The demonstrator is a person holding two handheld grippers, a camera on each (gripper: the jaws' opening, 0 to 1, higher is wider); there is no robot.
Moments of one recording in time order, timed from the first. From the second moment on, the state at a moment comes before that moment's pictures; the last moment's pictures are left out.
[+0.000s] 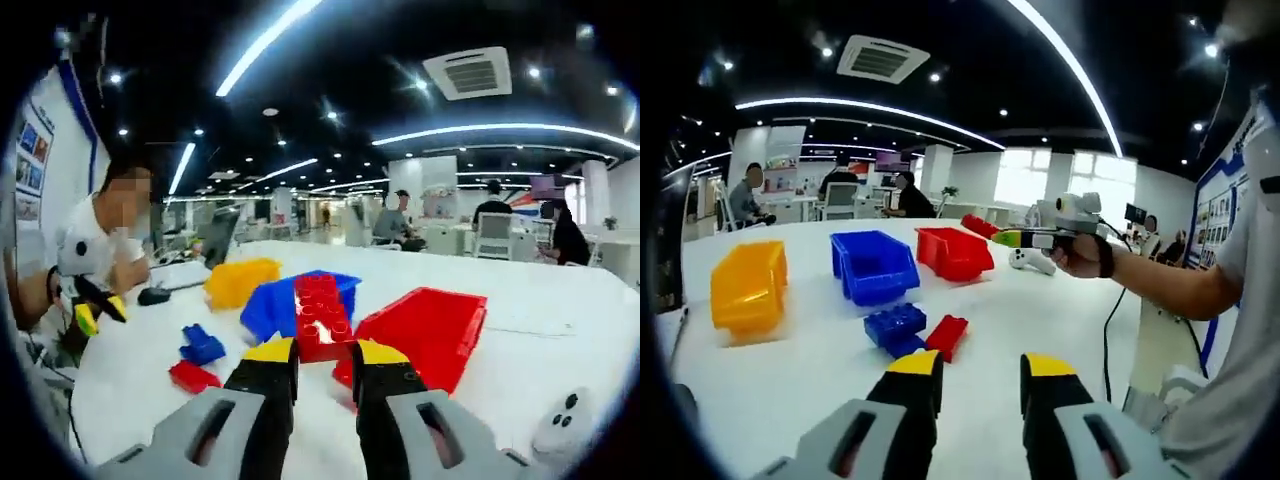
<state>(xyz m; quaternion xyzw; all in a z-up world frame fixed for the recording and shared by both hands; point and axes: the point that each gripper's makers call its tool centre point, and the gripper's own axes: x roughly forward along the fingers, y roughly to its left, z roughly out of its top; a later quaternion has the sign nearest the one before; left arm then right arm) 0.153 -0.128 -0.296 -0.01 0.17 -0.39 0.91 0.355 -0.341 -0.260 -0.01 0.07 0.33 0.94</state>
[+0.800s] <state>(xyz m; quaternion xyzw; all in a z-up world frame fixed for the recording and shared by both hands) 0.153 -0.112 -0.299 -0.01 0.17 -0.36 0.91 0.398 -0.344 -0.261 -0.06 0.08 0.23 0.97</state>
